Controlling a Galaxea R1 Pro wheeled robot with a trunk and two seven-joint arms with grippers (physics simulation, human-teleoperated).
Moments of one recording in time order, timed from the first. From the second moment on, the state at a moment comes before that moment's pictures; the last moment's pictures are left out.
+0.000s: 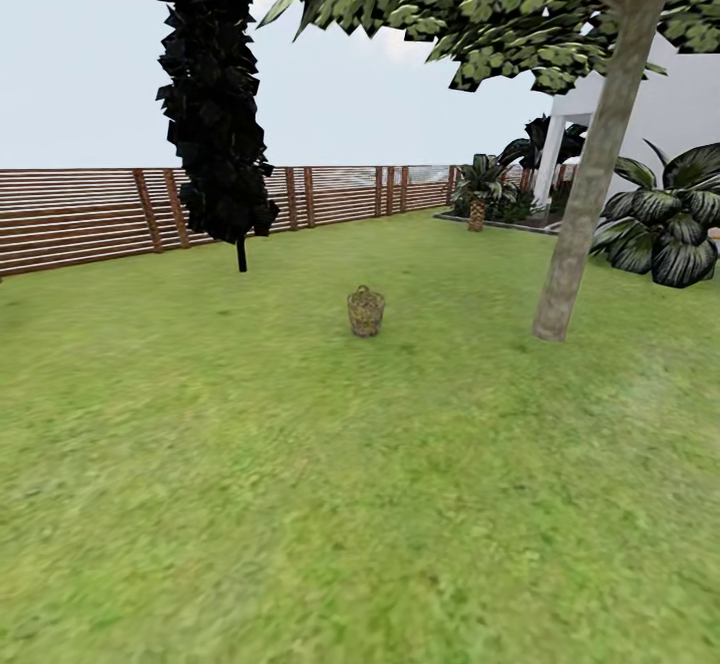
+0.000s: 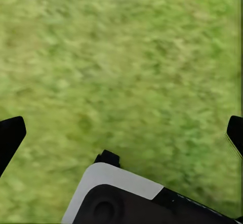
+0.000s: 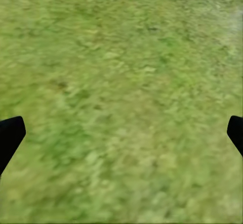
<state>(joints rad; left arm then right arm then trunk) -0.16 0.06 0.21 -0.30 0.25 -0.10 0.00 -0.19 -0.10 -0.02 -0.11 0.00 -0.69 -0.16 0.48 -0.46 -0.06</state>
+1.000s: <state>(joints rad) -0.16 0.06 0.21 -0.30 0.25 -0.12 0.00 -0.19 -0.10 -0.02 -0.11 0.00 -0.69 -0.16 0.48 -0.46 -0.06</state>
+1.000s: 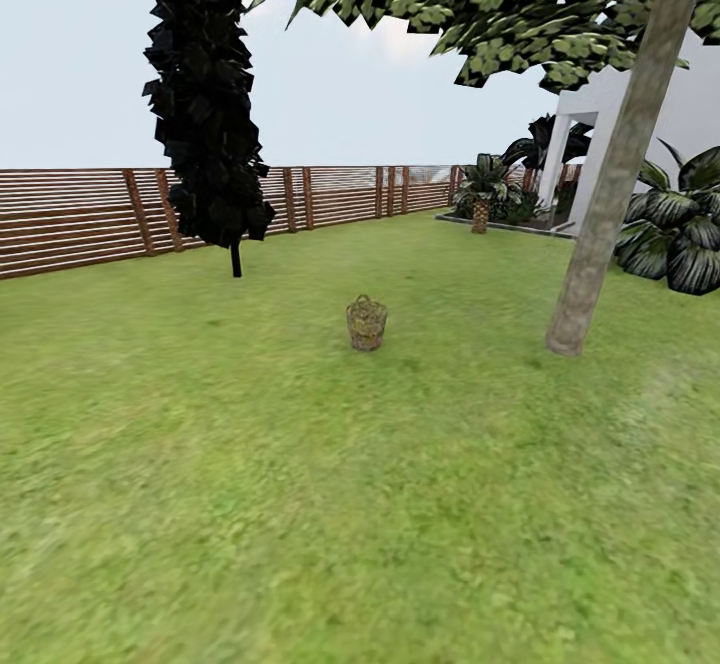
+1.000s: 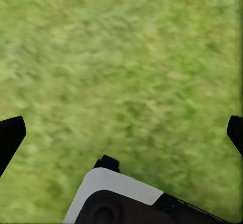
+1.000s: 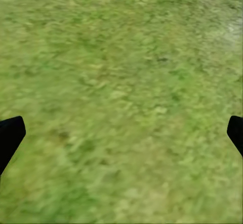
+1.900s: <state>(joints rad) -0.16 0.06 0.21 -0.29 0.25 -0.12 0.00 -0.19 -0.10 -0.02 -0.11 0.00 -0.70 -0.16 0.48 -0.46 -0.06</state>
